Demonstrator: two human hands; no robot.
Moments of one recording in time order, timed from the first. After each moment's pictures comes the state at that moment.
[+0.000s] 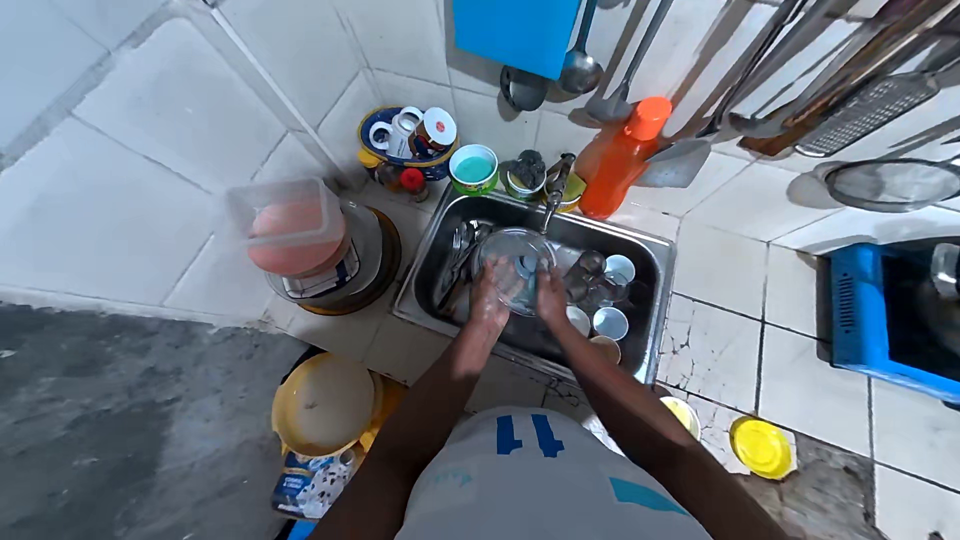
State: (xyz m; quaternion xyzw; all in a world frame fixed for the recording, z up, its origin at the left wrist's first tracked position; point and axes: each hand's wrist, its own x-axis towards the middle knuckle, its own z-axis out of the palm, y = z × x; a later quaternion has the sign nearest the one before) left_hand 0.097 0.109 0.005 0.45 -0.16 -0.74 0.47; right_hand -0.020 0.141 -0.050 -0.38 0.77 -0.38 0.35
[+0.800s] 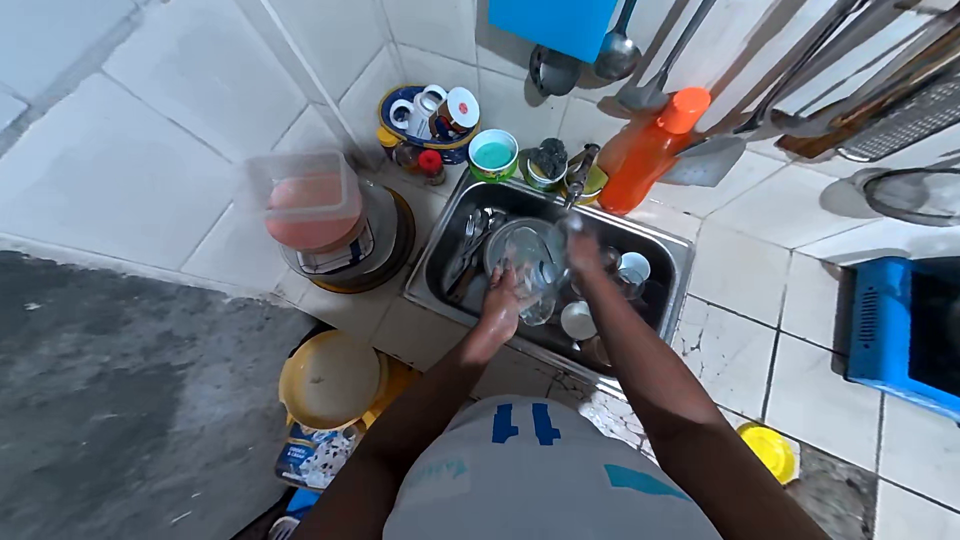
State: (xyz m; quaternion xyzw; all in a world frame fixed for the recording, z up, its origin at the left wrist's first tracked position) left_hand 0.115 0.138 0.029 0.49 -0.26 -0.74 0.39; right_hand -0.048 0.091 0.016 -0.38 0.73 -0.41 0.39
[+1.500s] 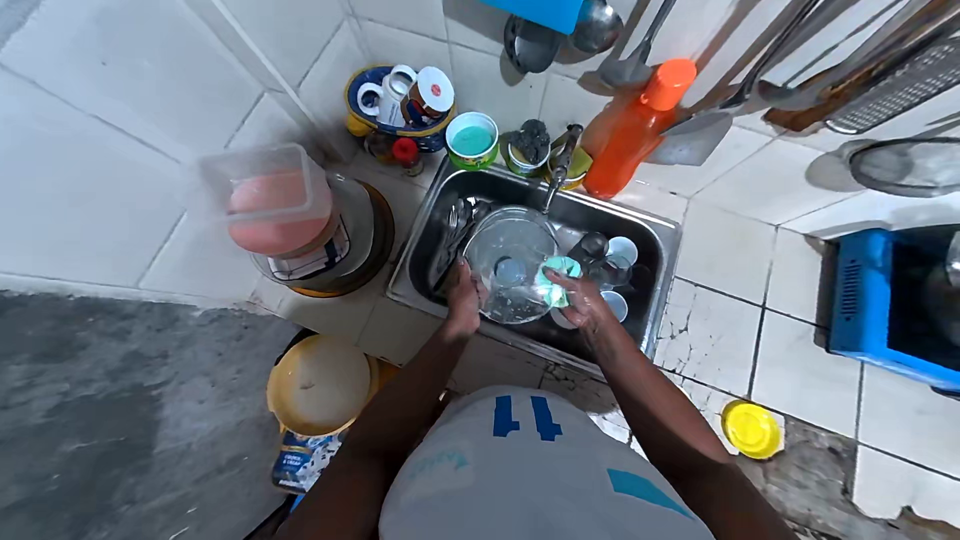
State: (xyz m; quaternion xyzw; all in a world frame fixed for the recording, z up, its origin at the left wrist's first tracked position) left_hand 0.142 0.116 -0.041 0.61 -0.26 -0.65 0.36; right_hand -0.055 0.179 -0.015 -0.11 0.53 -0.56 0.62
